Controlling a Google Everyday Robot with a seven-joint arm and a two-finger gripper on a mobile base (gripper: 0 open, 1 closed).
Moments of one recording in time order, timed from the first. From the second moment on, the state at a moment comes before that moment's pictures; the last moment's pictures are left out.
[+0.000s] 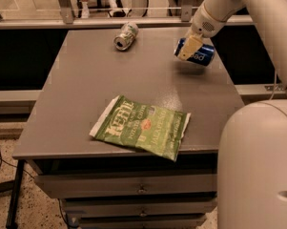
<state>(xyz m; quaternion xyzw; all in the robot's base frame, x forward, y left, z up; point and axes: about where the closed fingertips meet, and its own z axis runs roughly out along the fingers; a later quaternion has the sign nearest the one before) 0.735 -0.154 0.876 -0.58 0.78 0.05 0.24</state>
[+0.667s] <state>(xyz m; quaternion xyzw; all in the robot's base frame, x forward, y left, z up) 0.736 -0.106 0.943 -0.55 0.70 0.21 0.40</state>
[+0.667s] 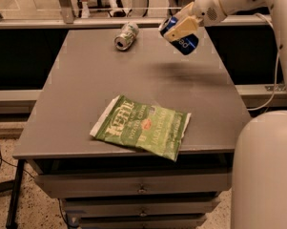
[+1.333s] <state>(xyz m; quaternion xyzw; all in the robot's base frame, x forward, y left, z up) 0.746 -0.134 0.956 -0.46 0.64 0.34 0.52</state>
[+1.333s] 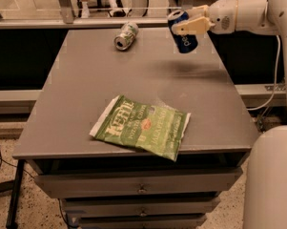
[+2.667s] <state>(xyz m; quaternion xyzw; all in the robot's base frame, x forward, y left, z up) 0.751 -0.196 0.907 -0.35 0.63 0.43 0.54</state>
